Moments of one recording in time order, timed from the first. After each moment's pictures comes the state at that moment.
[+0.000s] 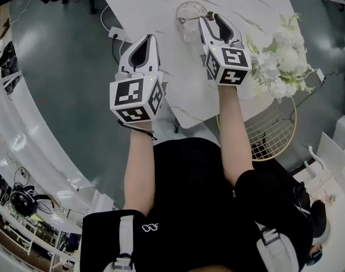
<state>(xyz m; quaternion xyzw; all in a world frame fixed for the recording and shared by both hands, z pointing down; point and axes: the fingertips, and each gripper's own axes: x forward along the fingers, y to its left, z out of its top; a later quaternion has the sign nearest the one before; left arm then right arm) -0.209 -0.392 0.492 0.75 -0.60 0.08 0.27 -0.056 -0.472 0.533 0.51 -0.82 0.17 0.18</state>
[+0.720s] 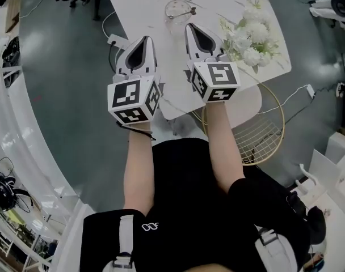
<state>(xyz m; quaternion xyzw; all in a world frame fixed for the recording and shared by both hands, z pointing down) -0.173 -0.333 0.437 0.73 -0.64 0.02 0.22 -0.068 -0.389 0.442 0.44 -0.88 0.12 0.09</state>
